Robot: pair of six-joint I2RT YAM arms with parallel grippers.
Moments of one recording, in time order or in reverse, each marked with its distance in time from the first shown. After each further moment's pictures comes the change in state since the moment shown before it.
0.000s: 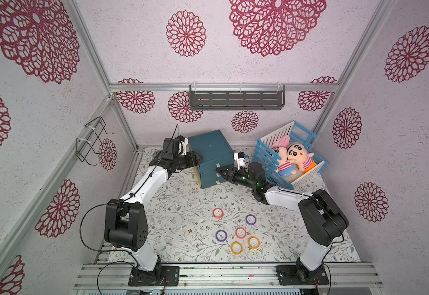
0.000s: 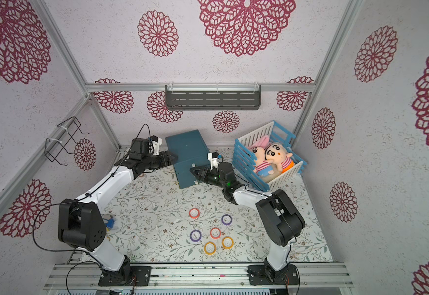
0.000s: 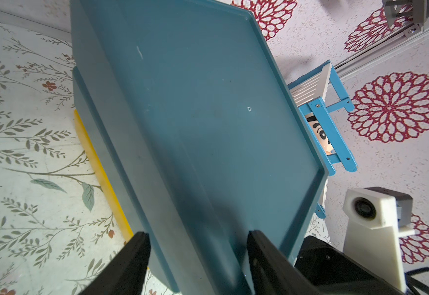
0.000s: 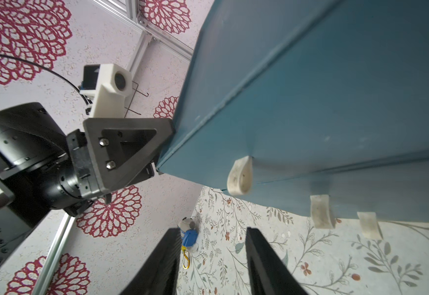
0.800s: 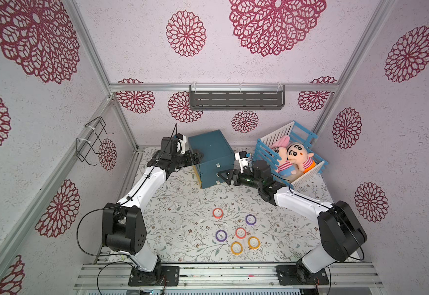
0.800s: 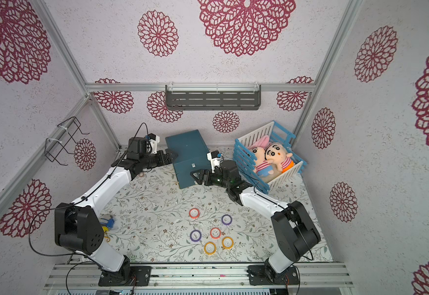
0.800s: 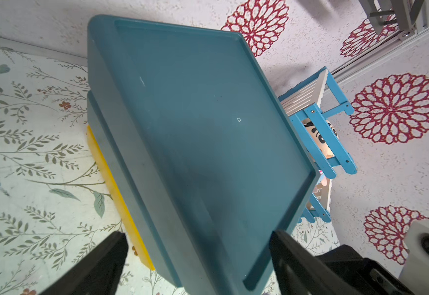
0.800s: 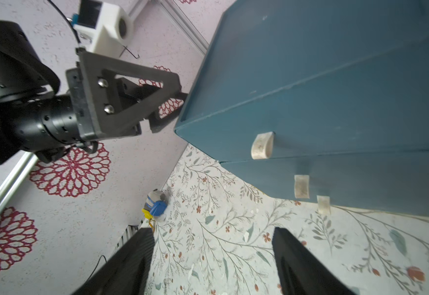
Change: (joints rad) left arm -0.002 -0.032 0.000 -0.002 -0.032 0.029; right arm -0.002 -0.180 -0.003 -0.277 -0.009 -0.307
